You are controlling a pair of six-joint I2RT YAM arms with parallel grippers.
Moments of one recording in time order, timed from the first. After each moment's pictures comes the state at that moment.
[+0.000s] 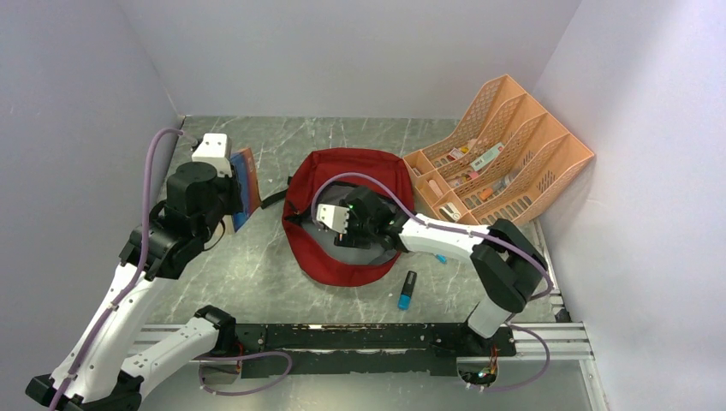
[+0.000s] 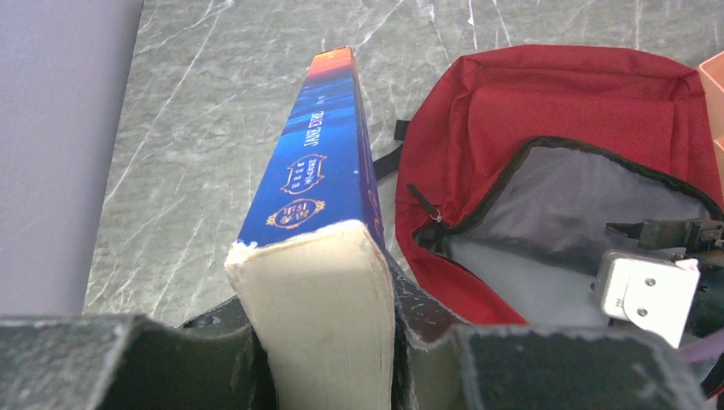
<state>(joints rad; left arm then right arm) -0.47 0.83 1.15 -0.73 -0.42 -0.19 0.87 1.63 0.97 -0.14 0.02 -0.73</state>
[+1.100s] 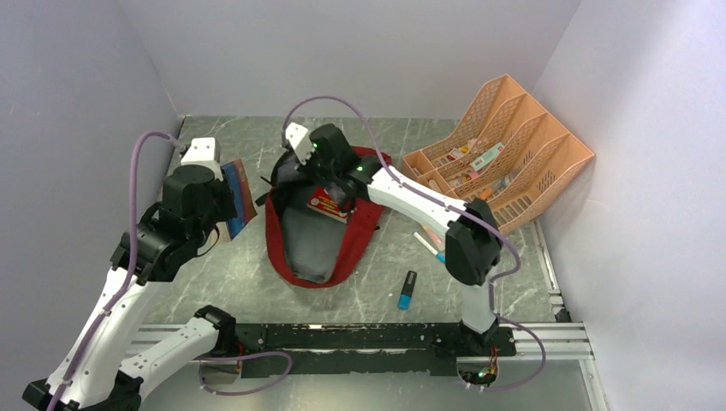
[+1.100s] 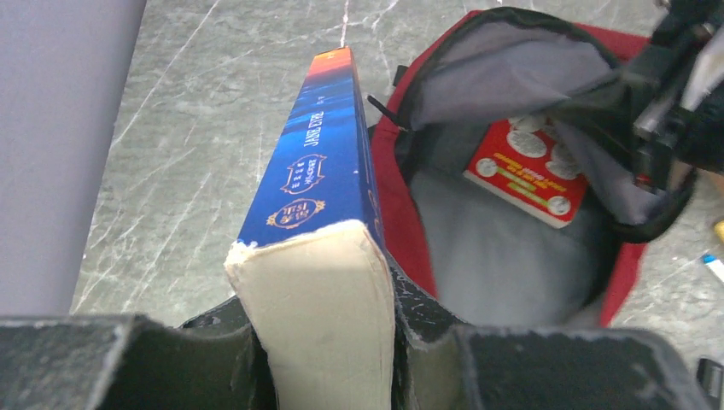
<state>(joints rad) -0.47 0.82 1.18 -0.86 -0.47 -0.29 0.86 1.91 1.64 -0.30 0.03 -0.34</state>
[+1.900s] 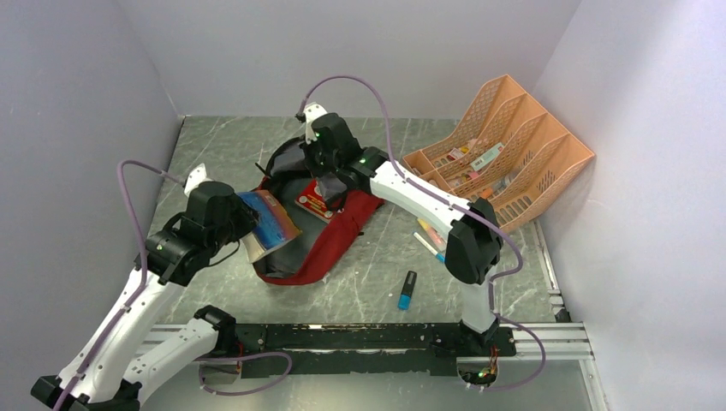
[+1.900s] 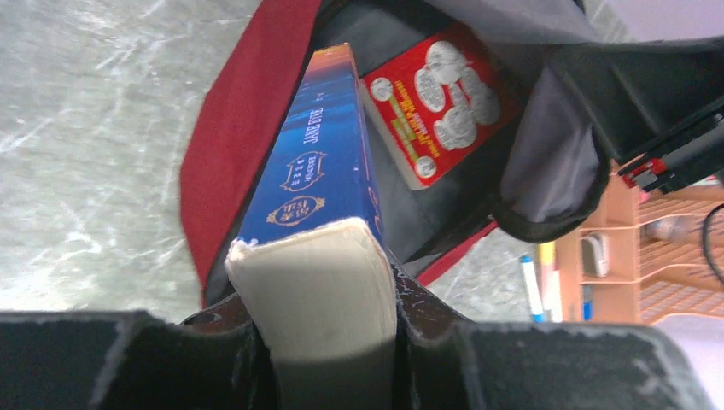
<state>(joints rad) -0.47 0.78 0.98 -0.87 -0.34 -0.90 0.84 1.96 1.80 -0.35 0.08 0.12</state>
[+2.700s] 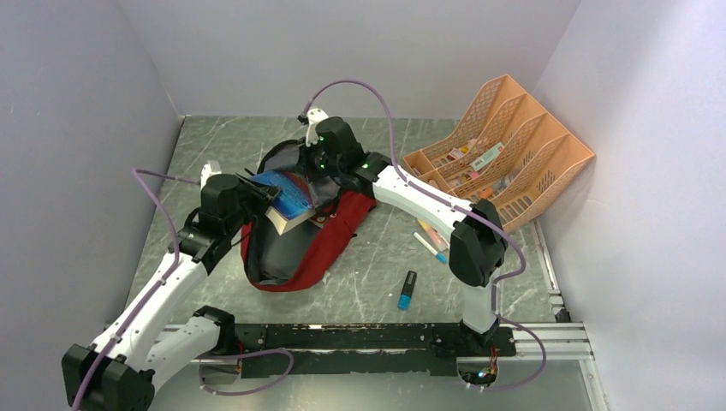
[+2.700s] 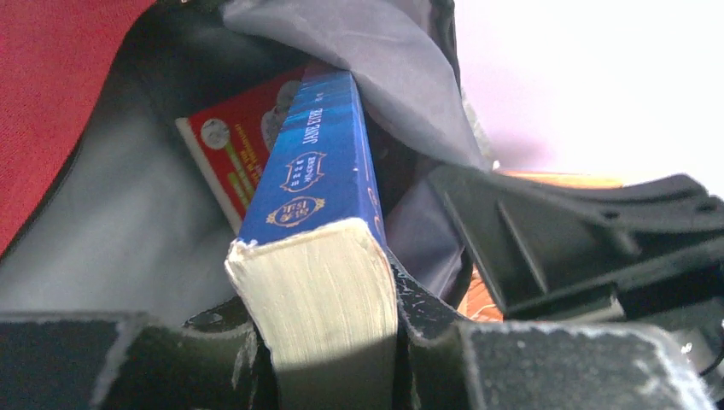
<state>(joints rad) -0.36 0.89 0.75 -0.32 -0.16 -1.17 0.84 1.92 1.71 -0.23 -0.09 0.26</state>
